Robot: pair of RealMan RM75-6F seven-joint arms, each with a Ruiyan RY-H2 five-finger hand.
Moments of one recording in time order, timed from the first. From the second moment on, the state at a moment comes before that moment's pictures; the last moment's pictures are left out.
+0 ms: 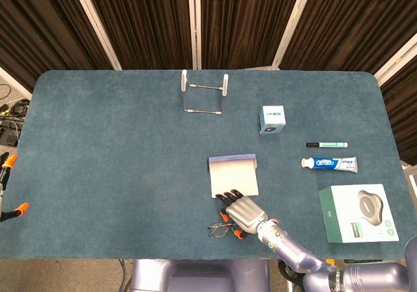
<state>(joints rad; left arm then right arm) -0.08 -1.03 -0.07 -1.72 1.35 1.44 0.21 0.76 -1.45 -0.01 -1.84 -1.00 0.81 -0.61</state>
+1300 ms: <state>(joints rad) -0.09 -1.03 -0.07 -1.73 1.34 1.43 0.22 0.75 -1.48 -0.05 -1.78 -1.03 0.85 -0.51</state>
